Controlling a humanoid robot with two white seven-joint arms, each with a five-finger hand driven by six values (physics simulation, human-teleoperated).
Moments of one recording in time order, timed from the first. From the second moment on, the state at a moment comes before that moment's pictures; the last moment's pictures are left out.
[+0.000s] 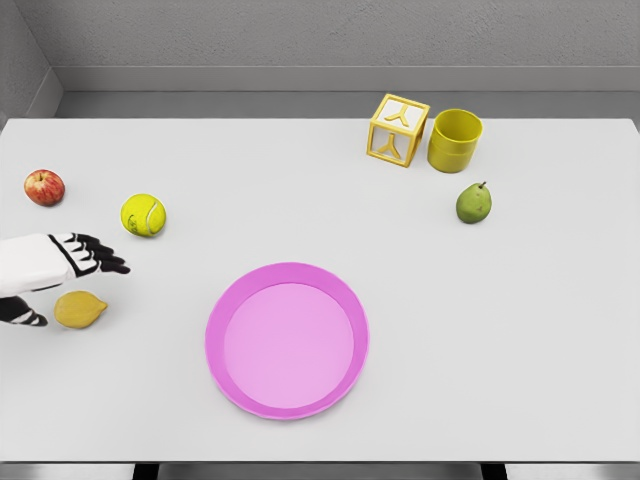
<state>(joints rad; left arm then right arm) -0.05 1.17 -0.19 -1.71 -0.27 -0.61 -0.51 0.05 0.00 0.01 0.05 0.15 -0.25 -0.01</state>
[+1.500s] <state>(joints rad) 0.04 1.02 -0.09 -1.69 -0.51 -0.61 -0.52 0.04 0.00 0.01 0.05 0.15 -0.25 -0.01</state>
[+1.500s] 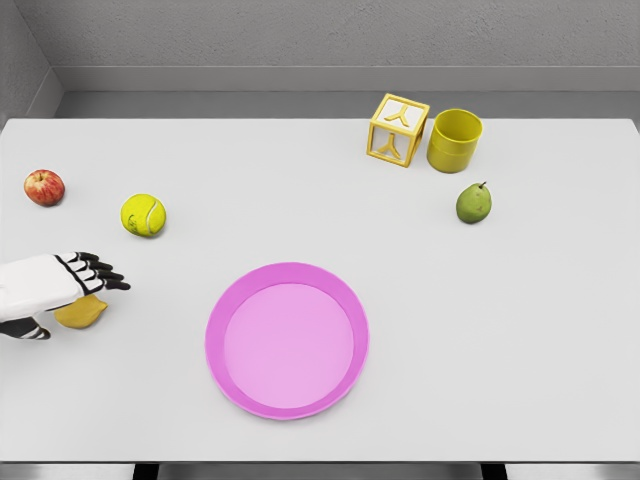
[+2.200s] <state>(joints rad) 0.04 0.98 -0.09 -1.66 -0.56 -0.61 -0.51 0.04 0.00 0.01 0.05 0.15 -0.25 -0.01</state>
